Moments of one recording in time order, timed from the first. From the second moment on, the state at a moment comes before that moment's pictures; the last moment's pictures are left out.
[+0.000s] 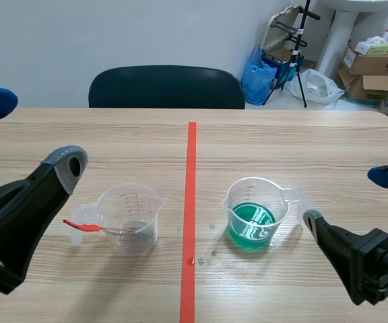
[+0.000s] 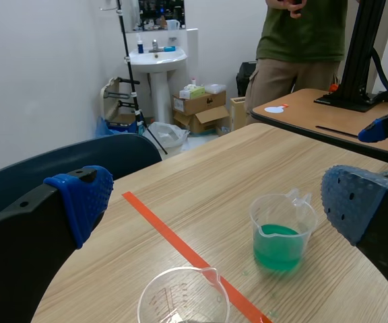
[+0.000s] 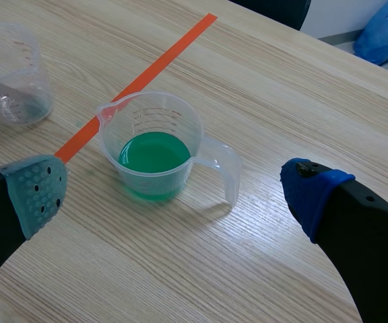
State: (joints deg) left arm 48.0 -32.6 -8.0 120.6 -15.8 -26.8 -30.2; right arm -45.2 30.8 12.4 114.4 16.4 24.4 4.6
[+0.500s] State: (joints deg) left arm 48.0 -32.6 -8.0 120.6 -15.8 -26.8 -30.2; right arm -45.2 30.8 12.4 114.4 16.4 24.6 5.6
